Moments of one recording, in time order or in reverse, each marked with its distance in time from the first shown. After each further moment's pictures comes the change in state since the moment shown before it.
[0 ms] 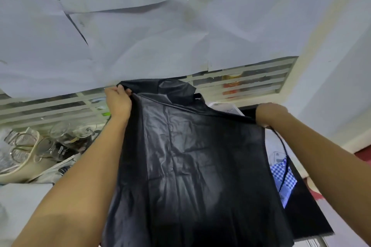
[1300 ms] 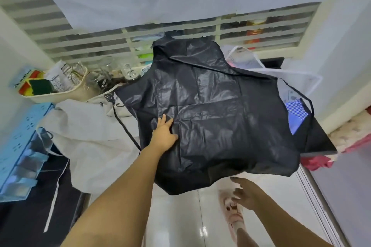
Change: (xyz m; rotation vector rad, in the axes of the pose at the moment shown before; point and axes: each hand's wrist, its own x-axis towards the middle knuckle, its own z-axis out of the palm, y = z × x) left_hand -0.233 -0.157 -0.171 0.825 -0.748 0.005; right_hand -0.271 -0.052 0.342 1.678 -0.740 0.567
